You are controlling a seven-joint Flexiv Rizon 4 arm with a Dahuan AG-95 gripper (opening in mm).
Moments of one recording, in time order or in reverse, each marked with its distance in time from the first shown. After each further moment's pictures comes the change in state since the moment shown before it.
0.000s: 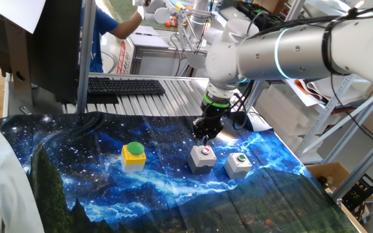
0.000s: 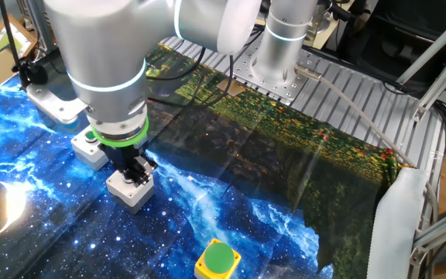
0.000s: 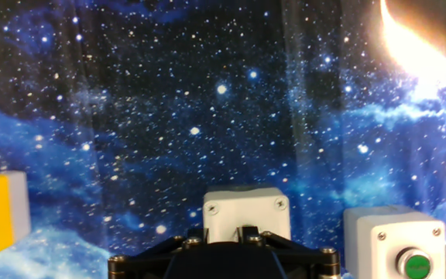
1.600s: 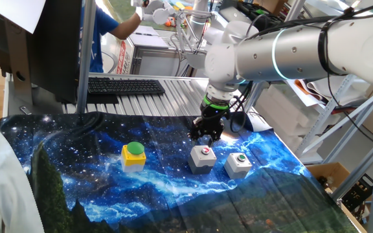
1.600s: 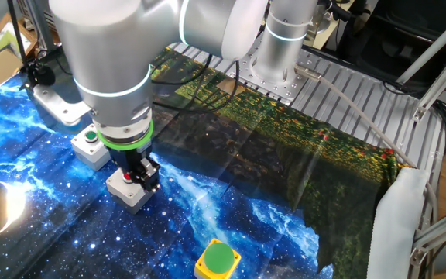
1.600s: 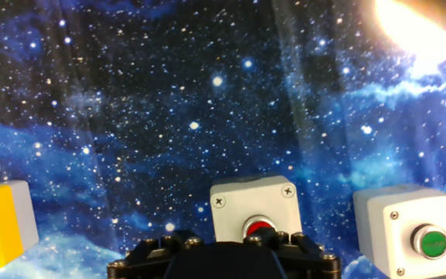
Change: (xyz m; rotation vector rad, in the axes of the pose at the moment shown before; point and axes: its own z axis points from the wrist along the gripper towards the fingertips) arm 0.008 0.015 0.002 -0.008 0.001 0.085
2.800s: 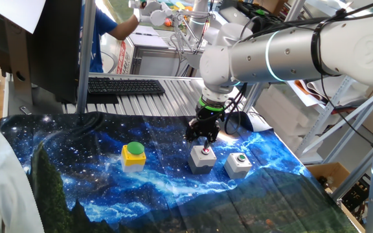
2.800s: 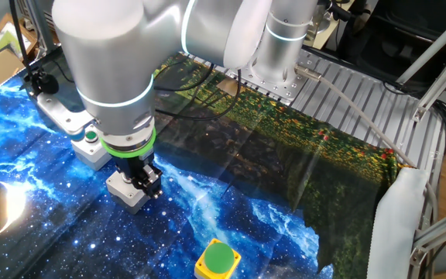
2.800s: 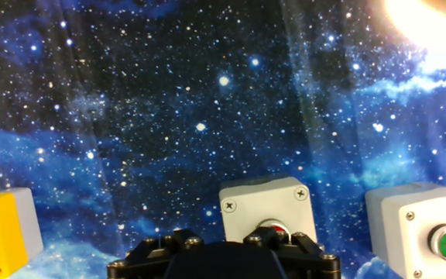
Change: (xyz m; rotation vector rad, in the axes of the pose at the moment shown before) arm -0.001 0.008 0.011 -0.003 0.006 0.025
